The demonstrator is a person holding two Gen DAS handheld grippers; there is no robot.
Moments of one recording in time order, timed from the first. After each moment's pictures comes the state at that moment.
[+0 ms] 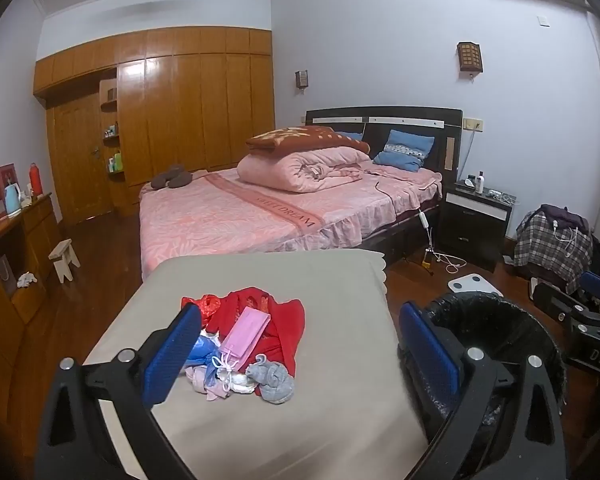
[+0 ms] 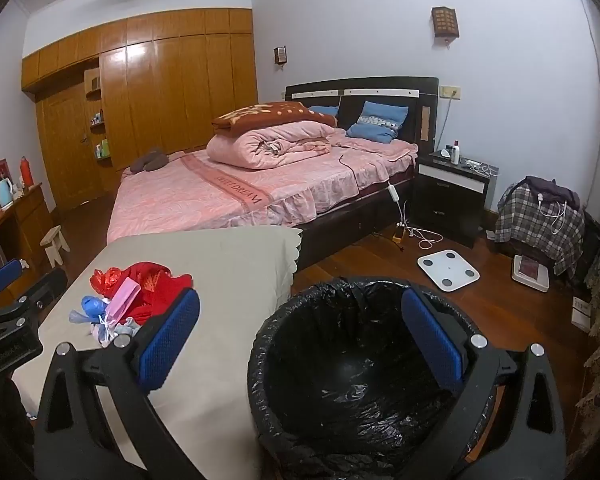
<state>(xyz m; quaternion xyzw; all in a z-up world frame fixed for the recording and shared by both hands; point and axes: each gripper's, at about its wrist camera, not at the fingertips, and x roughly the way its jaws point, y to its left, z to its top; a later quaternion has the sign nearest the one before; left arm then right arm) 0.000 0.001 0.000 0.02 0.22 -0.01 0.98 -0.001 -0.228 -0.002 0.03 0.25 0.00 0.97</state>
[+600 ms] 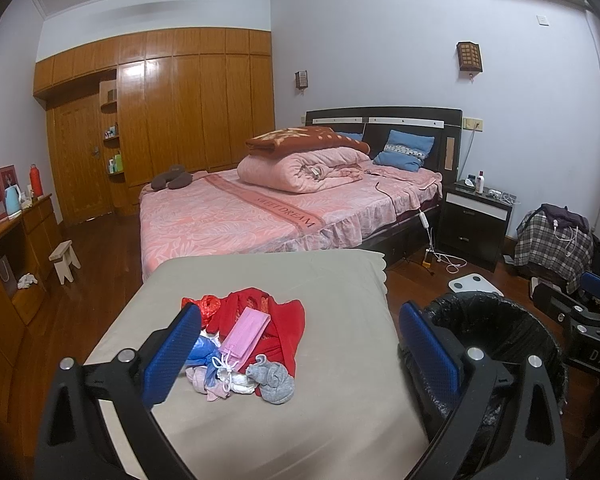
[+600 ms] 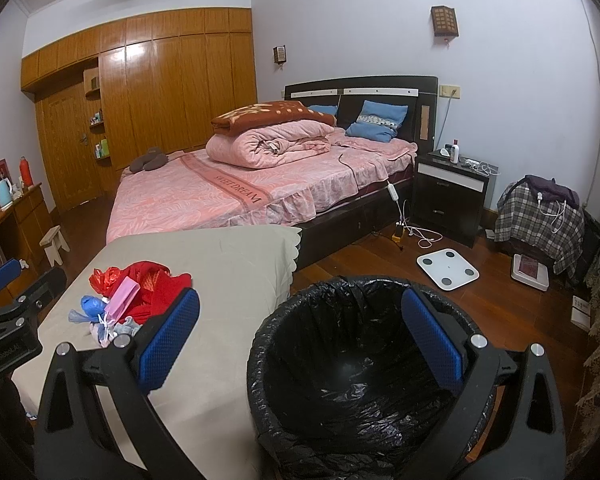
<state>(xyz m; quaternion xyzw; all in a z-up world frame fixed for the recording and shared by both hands) 0.000 0.001 0.000 0.02 0.22 -0.01 0.98 -0.002 -0.229 -0.001 0.04 0.25 0.00 0.97</state>
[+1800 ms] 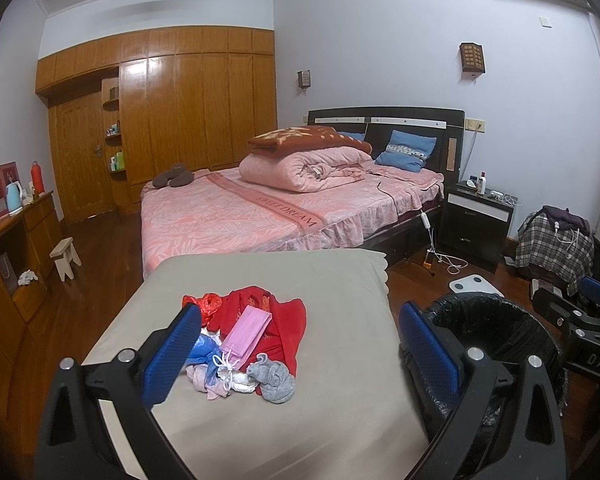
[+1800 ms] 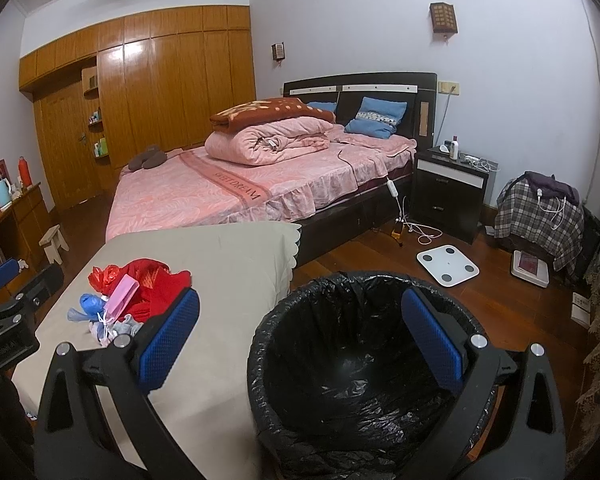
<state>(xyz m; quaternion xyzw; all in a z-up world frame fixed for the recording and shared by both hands) -0.001 0.001 0.000 0.02 0.22 -0.01 0.98 -0.003 -0.235 -0.001 0.03 0.25 0.00 0.97</state>
